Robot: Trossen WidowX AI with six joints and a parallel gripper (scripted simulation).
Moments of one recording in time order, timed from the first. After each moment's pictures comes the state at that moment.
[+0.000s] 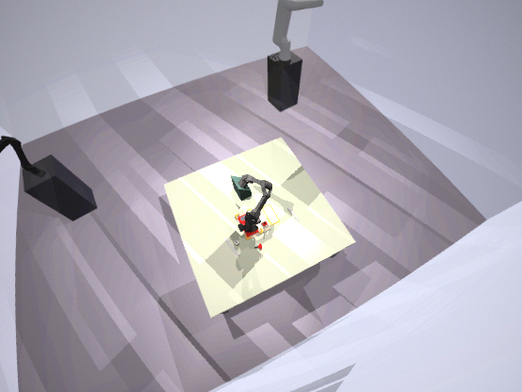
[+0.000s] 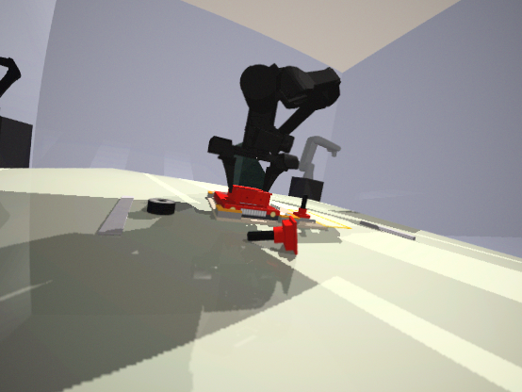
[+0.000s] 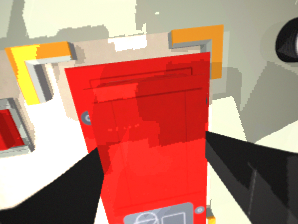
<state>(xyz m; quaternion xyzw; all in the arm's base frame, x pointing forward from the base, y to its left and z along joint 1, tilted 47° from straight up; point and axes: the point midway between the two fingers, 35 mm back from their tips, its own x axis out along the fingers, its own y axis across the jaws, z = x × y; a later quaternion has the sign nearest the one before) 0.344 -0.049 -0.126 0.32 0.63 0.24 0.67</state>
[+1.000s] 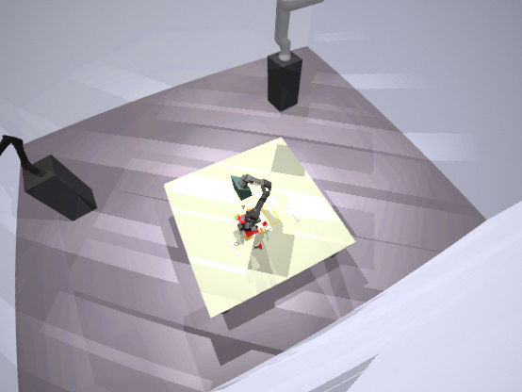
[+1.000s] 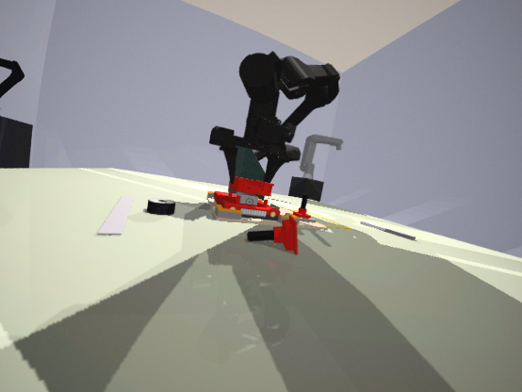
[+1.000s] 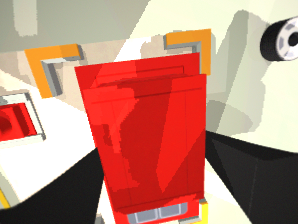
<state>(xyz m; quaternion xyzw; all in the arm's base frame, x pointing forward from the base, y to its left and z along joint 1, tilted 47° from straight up) 0.342 -0.063 -0.113 0.33 0.63 0.24 0.66</state>
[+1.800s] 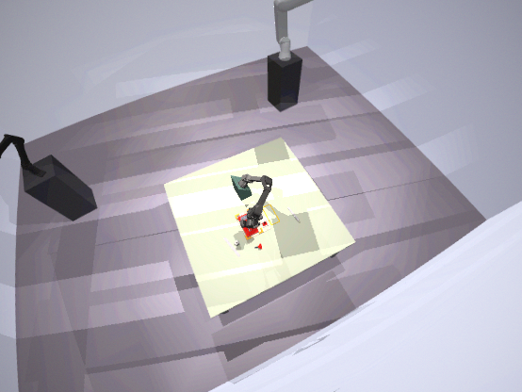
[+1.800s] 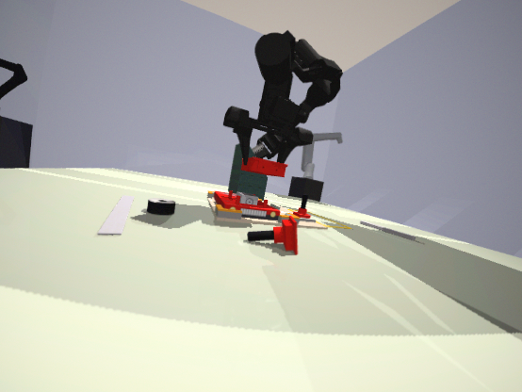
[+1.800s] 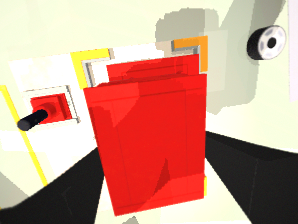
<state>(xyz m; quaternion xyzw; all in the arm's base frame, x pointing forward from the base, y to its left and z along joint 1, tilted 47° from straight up) 0.342 -0.080 -0.068 0.32 0.63 0.23 0.66</state>
